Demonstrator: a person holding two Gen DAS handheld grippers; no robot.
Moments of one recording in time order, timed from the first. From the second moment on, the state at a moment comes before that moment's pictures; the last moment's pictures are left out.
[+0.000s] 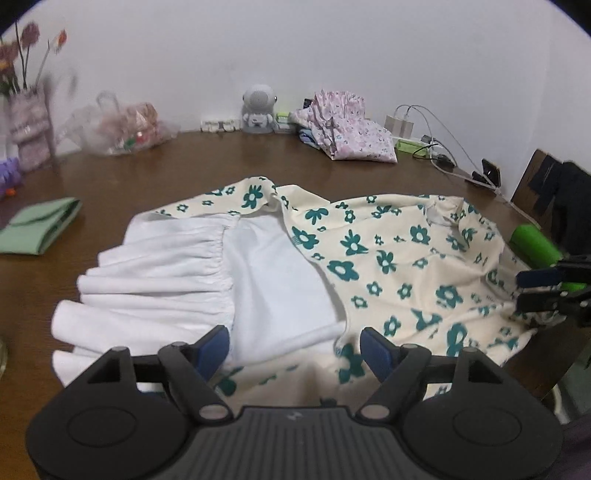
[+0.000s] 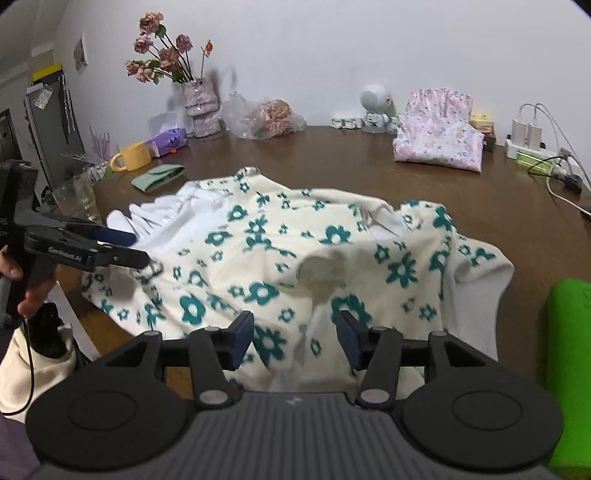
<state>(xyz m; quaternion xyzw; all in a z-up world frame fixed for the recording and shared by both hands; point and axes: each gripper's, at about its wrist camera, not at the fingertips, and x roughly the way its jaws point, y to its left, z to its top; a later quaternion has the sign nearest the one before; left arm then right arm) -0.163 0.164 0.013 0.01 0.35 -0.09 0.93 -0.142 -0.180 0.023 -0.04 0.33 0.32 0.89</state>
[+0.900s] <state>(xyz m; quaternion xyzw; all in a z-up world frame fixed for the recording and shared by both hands) -0.197 0.141 0.004 0.01 0.33 -0.04 0.94 -0.166 -0.187 0.005 -0.03 0.31 0.33 0.89</state>
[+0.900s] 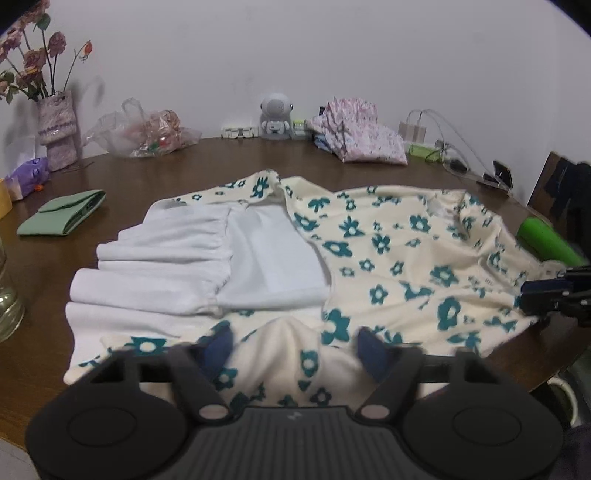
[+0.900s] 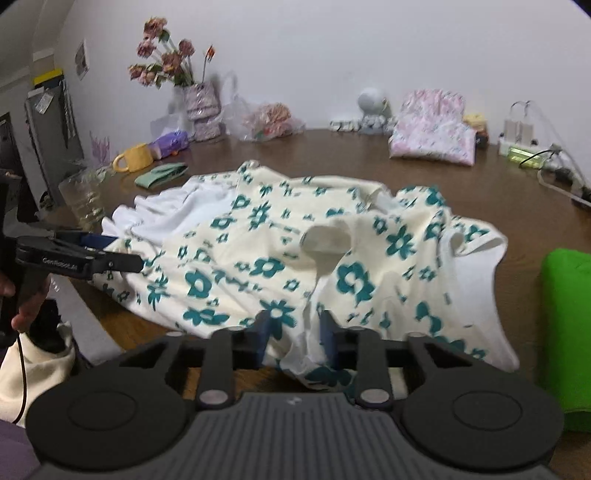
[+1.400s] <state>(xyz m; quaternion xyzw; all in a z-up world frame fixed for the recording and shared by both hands) -0.229 0.139 0.013 0.01 0.33 -0.04 0.94 -0.185 -0.204 0.019 -0.05 0.31 0.32 0.89</state>
